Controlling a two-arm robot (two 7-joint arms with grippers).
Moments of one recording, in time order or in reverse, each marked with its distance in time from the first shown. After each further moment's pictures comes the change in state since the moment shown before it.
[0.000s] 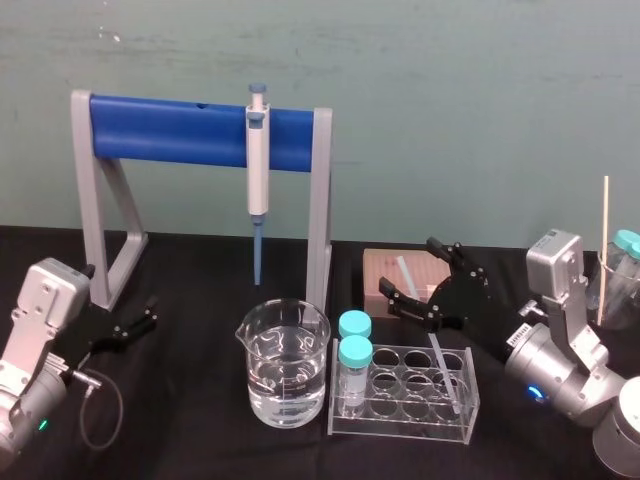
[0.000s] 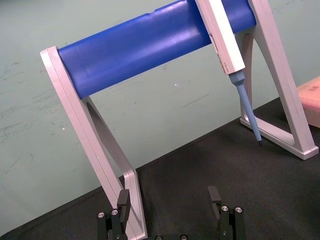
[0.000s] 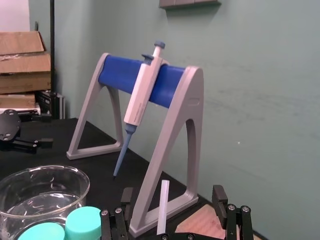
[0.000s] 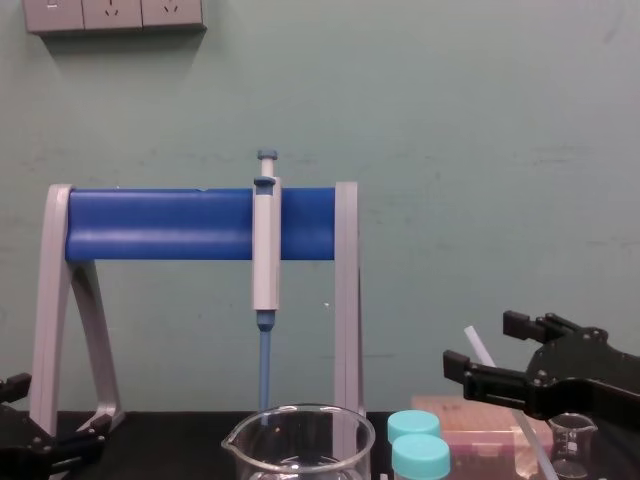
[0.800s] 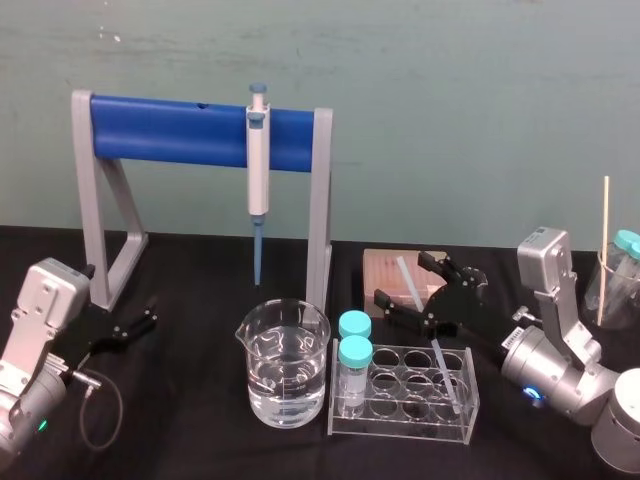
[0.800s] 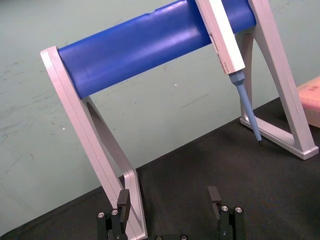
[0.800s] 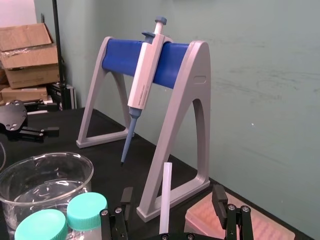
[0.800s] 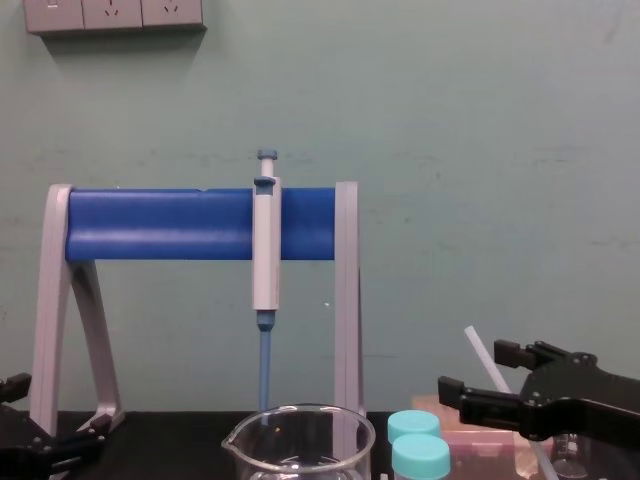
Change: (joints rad) left arm 0.000 0.000 0.000 0.000 0.000 0.000 0.000; right arm 0.020 -0.035 0.033 0.054 0.006 0.075 0.090
